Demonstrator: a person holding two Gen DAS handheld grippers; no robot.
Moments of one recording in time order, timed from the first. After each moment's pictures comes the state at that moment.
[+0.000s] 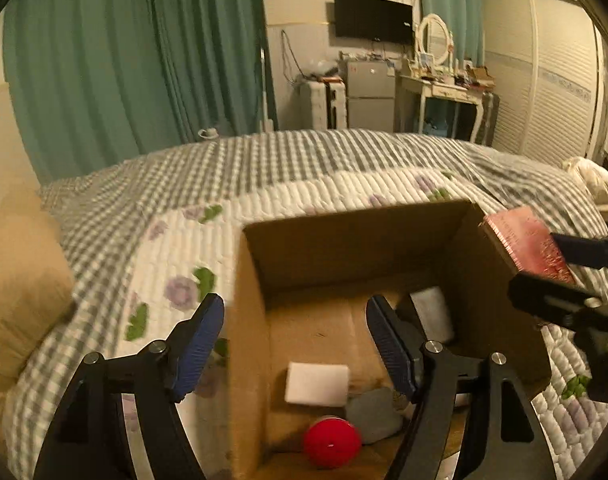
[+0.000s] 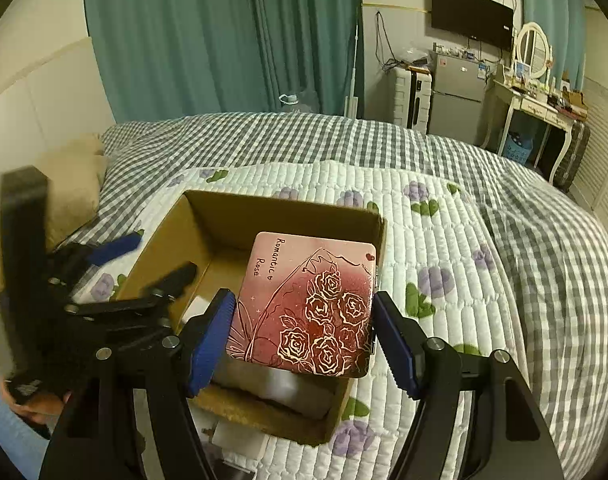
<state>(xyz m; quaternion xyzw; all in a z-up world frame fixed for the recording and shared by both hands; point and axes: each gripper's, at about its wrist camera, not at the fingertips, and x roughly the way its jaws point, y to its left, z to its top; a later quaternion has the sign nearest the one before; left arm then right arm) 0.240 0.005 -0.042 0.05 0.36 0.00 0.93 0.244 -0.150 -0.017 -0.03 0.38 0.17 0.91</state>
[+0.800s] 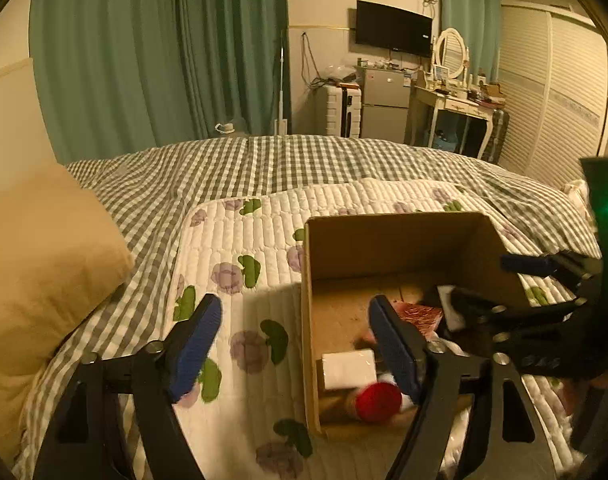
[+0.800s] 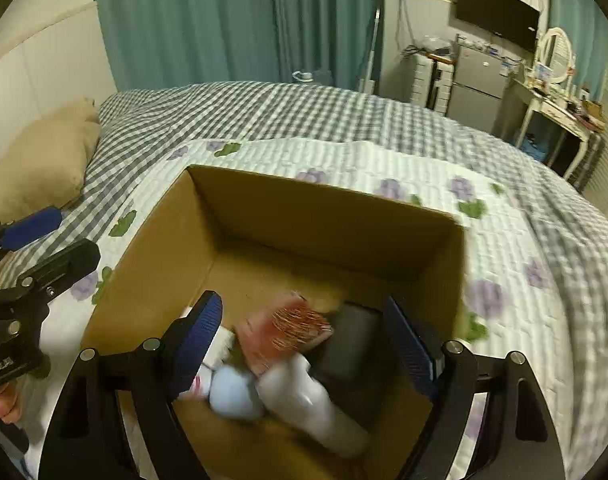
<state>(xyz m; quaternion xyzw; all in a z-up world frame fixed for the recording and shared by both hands) 0.206 0.049 -0.020 0.02 0.36 0.01 0.93 0.268 -0.110 -0.043 -0.07 0.42 0.17 0.89</state>
